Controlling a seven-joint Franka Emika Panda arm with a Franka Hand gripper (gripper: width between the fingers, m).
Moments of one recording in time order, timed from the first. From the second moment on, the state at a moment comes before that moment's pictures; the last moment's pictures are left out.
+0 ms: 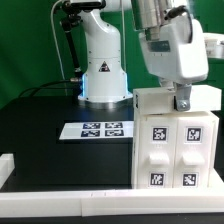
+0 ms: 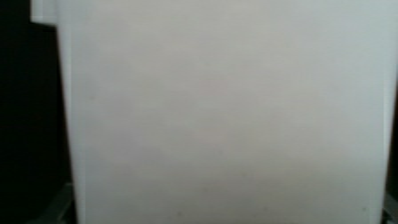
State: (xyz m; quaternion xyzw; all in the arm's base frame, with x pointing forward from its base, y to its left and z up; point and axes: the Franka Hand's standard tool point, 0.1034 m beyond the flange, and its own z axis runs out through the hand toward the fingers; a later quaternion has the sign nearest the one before) arm 0.609 0.094 0.147 -0.69 0.72 0.01 0.10
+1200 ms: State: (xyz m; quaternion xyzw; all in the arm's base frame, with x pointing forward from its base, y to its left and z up) arm 0.605 0.101 0.173 -0.57 0.80 0.05 0.16
